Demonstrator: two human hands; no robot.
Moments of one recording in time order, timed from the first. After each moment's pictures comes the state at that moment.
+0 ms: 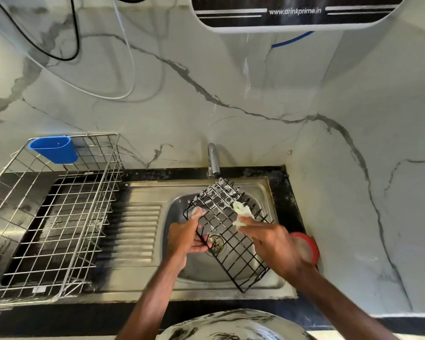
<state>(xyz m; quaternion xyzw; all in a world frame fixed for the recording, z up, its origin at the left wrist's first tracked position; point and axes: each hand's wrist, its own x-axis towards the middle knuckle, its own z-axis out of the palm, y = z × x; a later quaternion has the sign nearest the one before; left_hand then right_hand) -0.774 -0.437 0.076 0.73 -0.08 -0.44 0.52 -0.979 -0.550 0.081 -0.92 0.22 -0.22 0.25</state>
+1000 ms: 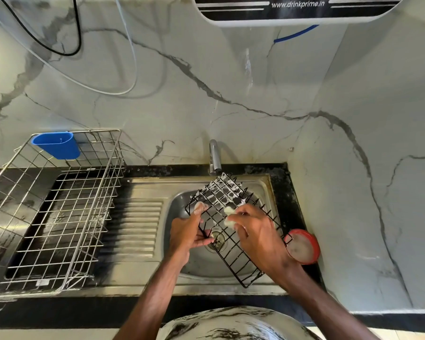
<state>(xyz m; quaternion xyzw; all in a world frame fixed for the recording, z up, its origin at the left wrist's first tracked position) -0.780 -0.438 0.077 0.70 -0.06 -0.45 0.55 -0.947 -0.522 0.106 -0.90 0.31 -0.19 0.23</state>
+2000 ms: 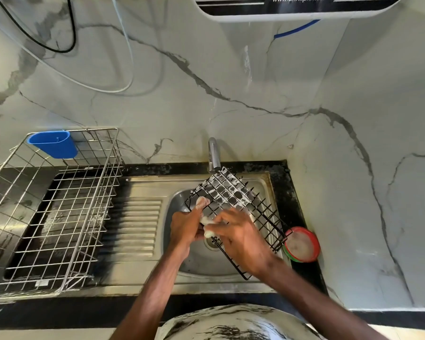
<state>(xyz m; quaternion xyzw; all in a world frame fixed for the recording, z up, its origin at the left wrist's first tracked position) -0.774 -0.449 0.080 0.73 -0.10 -0.41 0.54 -0.927 -0.510 0.102 -0.93 0.17 -0.22 0.24</state>
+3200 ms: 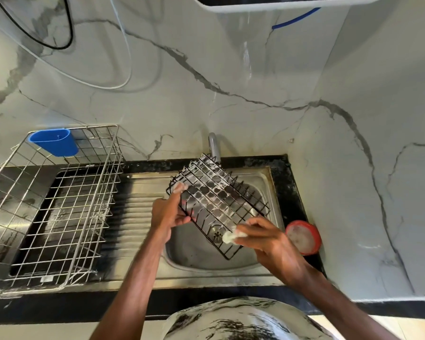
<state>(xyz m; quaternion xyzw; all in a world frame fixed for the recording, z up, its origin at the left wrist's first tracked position) -0.727 -0.438 0.086 0.73 -0.09 -0.40 0.54 -0.995 -0.522 0.083 -0.94 0.12 -0.22 0.24</state>
